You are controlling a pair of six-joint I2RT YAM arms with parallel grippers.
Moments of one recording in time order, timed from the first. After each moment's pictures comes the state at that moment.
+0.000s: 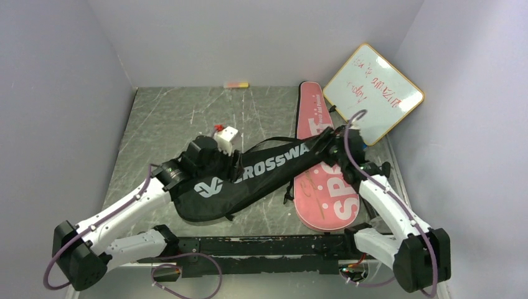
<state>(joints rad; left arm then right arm) -0.75 1.06 0.92 -0.40 0.04 -0.23 0.18 1.03 0.68 -0.18 -0.05 0.87</state>
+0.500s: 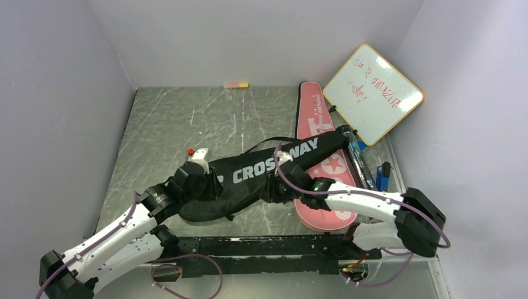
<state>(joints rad) -0.73 0.77 0.61 -0.51 -0.07 -0.63 0.93 1.20 0.63 -0.11 -0.02 0.78</state>
